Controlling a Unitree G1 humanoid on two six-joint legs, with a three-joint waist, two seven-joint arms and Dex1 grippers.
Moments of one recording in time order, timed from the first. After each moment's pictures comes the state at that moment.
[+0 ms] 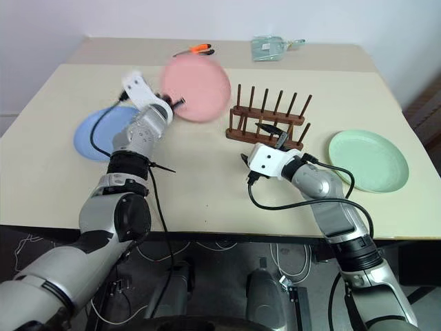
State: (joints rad) left arm -1.11 0.08 0.37 0.68 -0.39 0.32 0.19; right arm -0.39 -0.58 0.17 -0.11 -0.27 -0.03 0.52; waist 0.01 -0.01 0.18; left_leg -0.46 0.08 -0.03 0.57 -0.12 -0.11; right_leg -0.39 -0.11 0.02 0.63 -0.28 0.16
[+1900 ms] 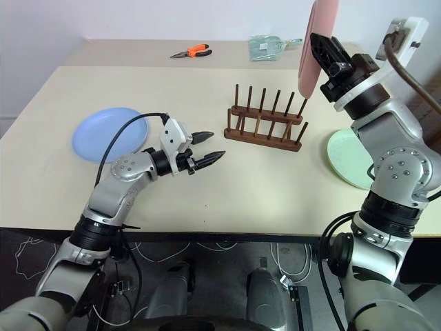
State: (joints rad) left arm -0.51 0.36 -0.22 -0.05 -0.27 0.30 -0.71; right arm -0.71 -0.50 -0.48 -0.17 0.88 0.78 0.36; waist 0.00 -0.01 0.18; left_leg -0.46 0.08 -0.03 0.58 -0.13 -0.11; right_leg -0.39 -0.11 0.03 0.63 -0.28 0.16
